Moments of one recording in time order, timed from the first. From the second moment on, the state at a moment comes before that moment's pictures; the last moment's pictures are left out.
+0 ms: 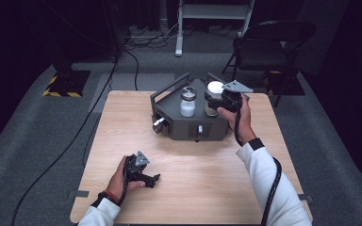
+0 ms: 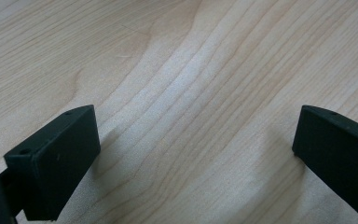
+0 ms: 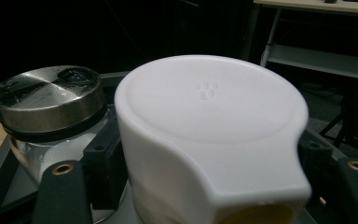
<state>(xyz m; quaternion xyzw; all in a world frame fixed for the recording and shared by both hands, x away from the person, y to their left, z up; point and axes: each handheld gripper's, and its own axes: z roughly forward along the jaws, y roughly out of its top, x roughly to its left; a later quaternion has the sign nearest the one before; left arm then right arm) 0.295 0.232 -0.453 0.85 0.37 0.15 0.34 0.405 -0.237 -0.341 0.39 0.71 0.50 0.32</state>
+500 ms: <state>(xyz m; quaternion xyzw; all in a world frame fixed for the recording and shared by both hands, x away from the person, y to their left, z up) 0.295 0.232 -0.453 0.85 0.37 0.15 0.34 0.405 -0.237 -0.332 0.37 0.74 0.46 0.32</state>
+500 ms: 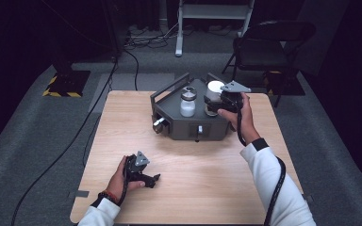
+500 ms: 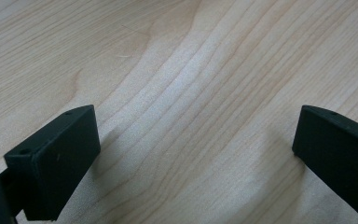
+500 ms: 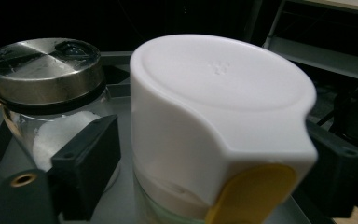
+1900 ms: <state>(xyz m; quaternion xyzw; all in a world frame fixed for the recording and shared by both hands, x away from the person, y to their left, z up) 0.296 0.233 -0.453 0.85 0.37 0.15 0.34 0.325 -0.297 -0.293 0.28 0.78 0.47 0.31</state>
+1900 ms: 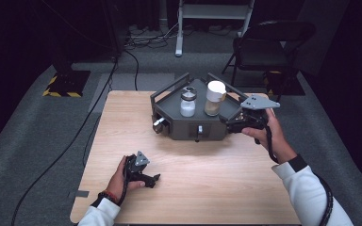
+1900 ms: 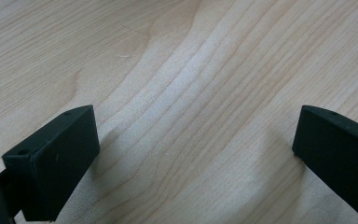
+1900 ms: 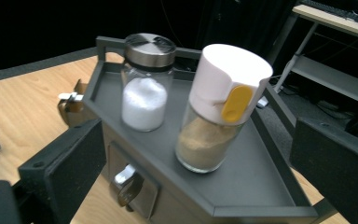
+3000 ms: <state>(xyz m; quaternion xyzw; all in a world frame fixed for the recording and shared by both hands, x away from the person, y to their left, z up) 0.296 0.233 -0.453 0.85 0.37 0.15 0.34 0.276 -0.328 -0.347 0.27 0.79 0.47 0.30</state>
